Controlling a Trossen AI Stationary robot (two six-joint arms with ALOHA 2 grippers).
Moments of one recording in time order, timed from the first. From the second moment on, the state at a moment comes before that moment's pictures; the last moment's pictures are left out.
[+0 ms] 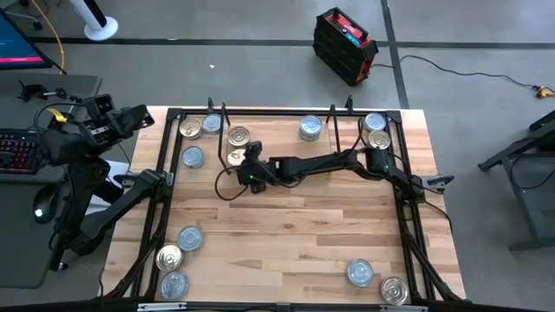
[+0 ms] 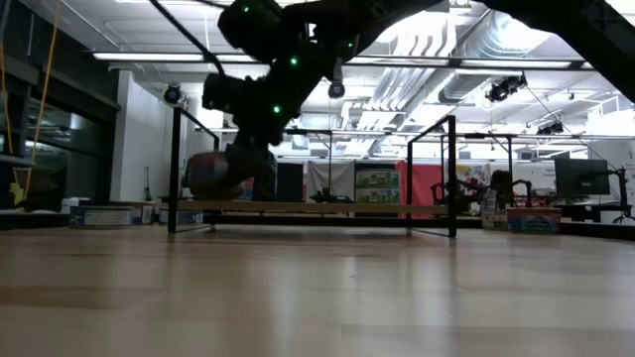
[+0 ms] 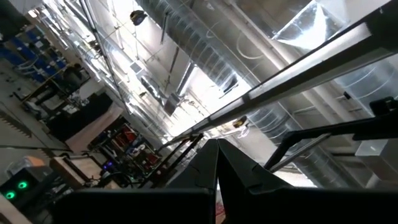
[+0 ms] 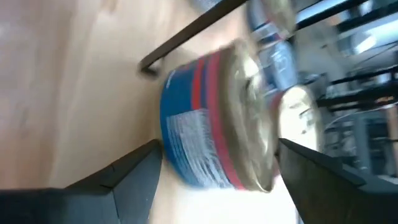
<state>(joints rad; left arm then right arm) 1.05 0.34 0.84 0.22 0.65 -1.37 -0.01 2.31 1.85 -0.31 0.51 -0.58</state>
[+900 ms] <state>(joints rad) 1.05 0.34 0.84 0.09 0.78 -1.26 -0.05 2.26 1.89 -0.45 0.49 -0.35</state>
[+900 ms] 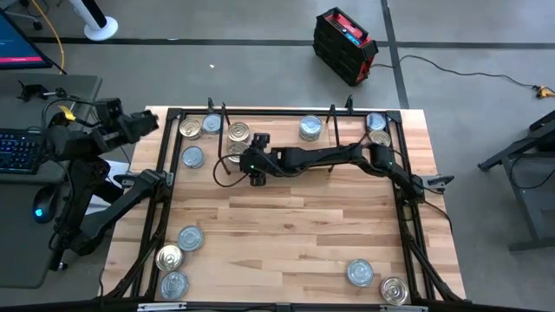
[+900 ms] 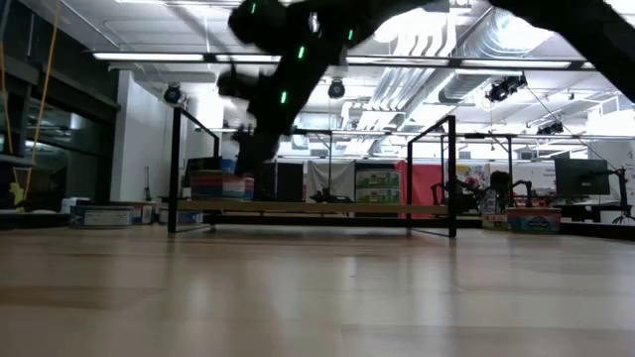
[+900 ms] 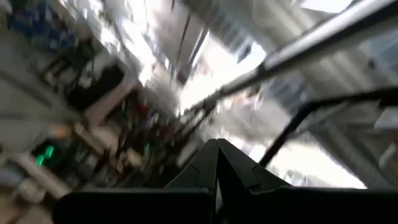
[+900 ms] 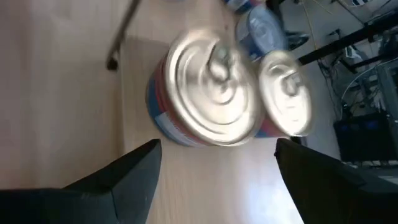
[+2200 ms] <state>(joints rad) -0.22 1.02 0.77 -0.08 0.17 -0.73 0.03 1.68 1.88 -1.37 0.21 0.45</state>
